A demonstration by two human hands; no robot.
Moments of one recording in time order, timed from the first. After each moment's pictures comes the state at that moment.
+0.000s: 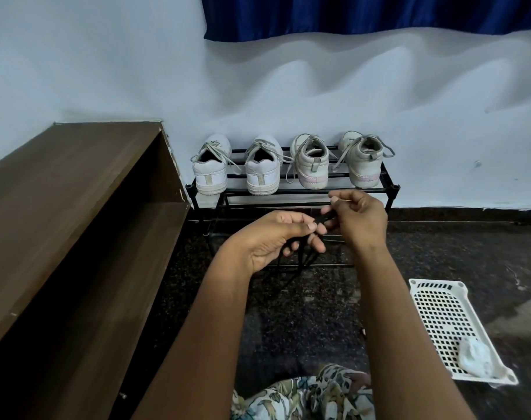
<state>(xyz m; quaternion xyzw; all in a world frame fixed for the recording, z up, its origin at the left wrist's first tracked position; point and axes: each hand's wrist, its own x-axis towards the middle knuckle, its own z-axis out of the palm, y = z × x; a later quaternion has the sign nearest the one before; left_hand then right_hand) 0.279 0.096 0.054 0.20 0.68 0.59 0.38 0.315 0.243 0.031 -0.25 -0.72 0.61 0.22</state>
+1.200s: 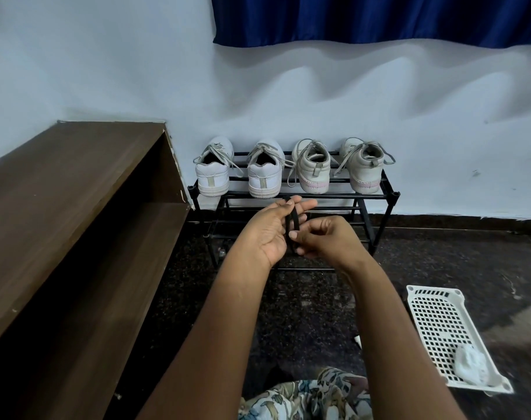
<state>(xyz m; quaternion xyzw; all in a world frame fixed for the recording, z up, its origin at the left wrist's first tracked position) 0.272 0.112 0.050 -0.02 0.49 0.82 0.29 0.322 0.221 0.027 -0.10 -0.77 0.63 0.01</state>
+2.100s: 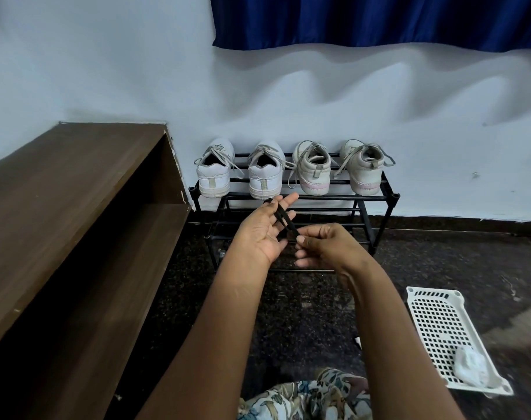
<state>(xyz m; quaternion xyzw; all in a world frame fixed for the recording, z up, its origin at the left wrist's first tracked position) 0.268 0.106 0.052 -0.09 0.48 0.82 0.30 0.327 0.214 0.035 -0.14 -0.68 0.72 -0.06</state>
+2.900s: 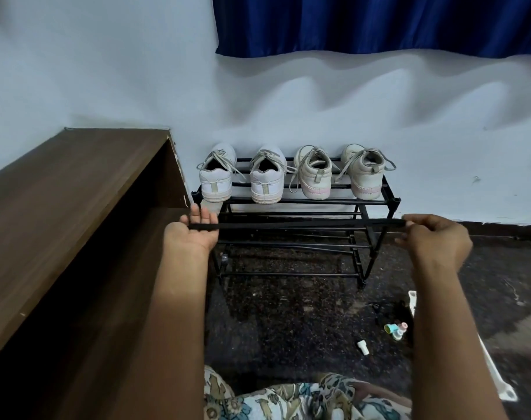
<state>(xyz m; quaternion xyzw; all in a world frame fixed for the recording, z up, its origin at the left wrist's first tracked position) 0.228 0.022 0.056 -0.34 0.16 0.92 0.03 0.353 0.303 0.040 -0.43 -0.68 0.50 0.31</state>
